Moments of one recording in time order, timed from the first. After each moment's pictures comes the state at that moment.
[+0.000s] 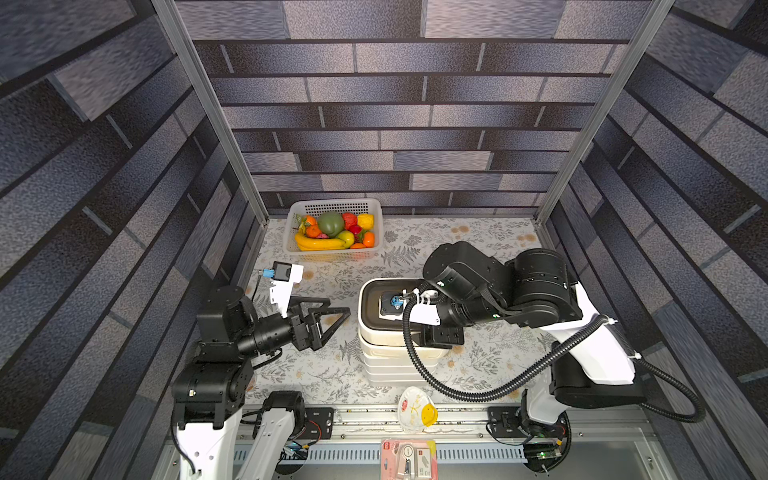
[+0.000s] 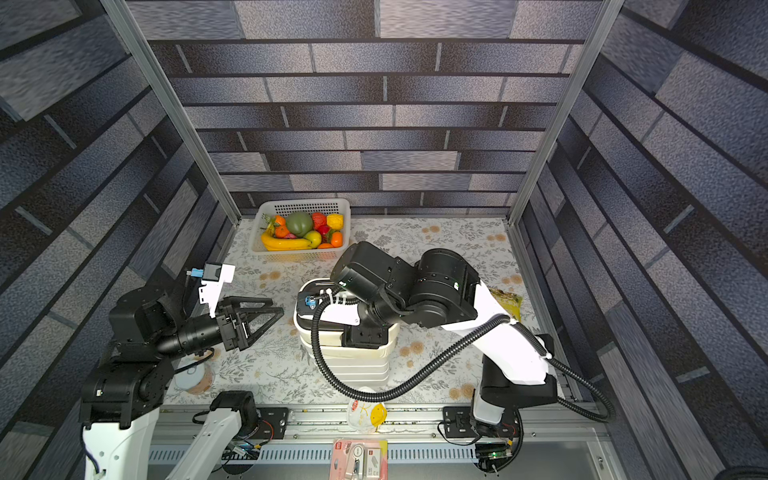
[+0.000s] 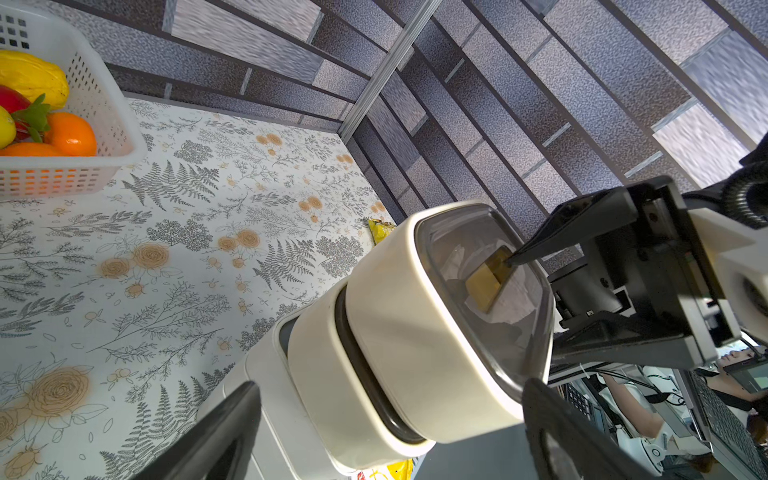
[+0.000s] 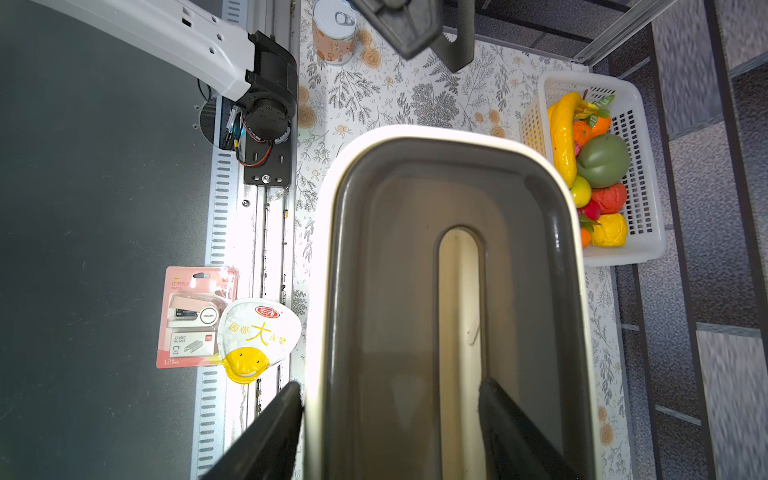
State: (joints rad) left arm 0.00 0.63 1.19 -0.97 0.99 -0.32; right arm 1.32 1.70 2.49 -1.70 0.06 -0.39
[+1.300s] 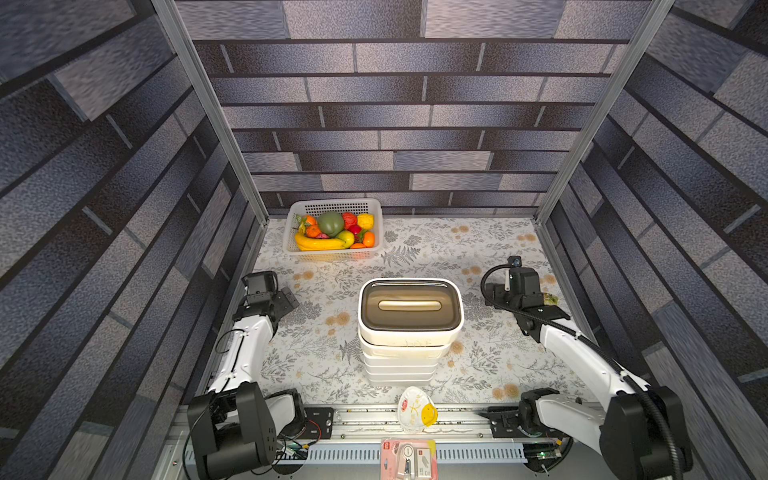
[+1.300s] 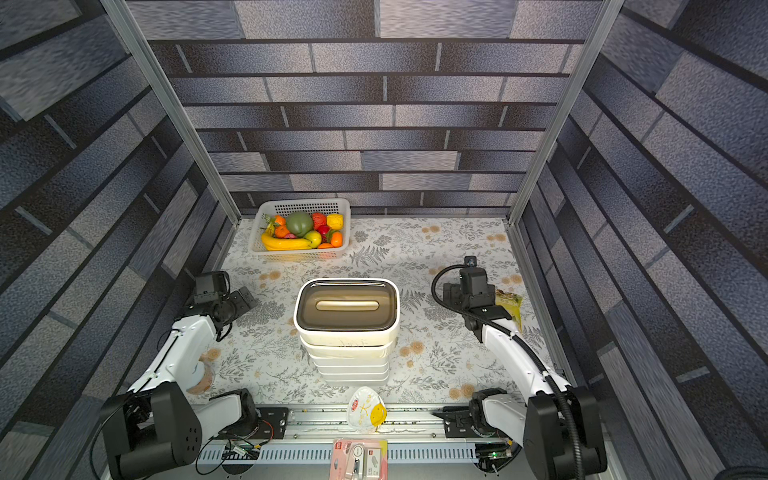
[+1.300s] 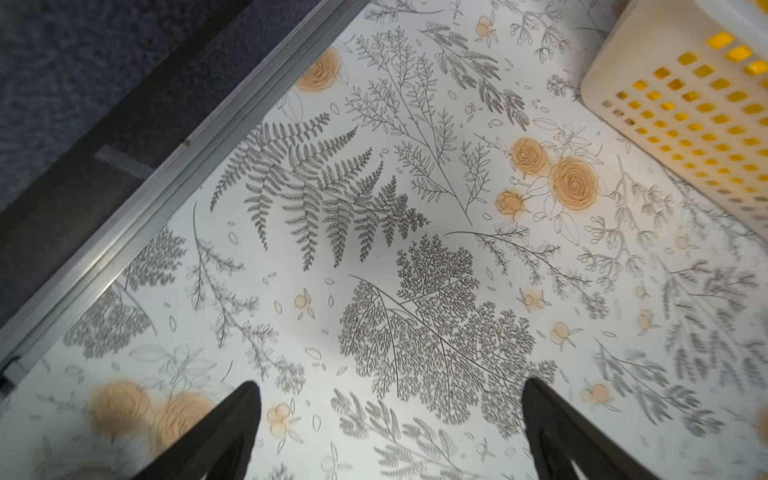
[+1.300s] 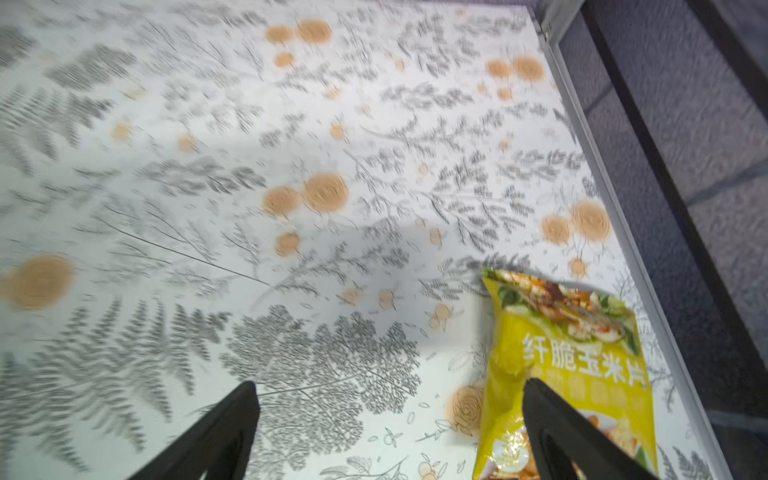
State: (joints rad) left arm 0.20 1.15 0.62 -0.38 -0.17 -0.35; right arm 0.20 1.14 0.55 -0.14 0.28 0.08
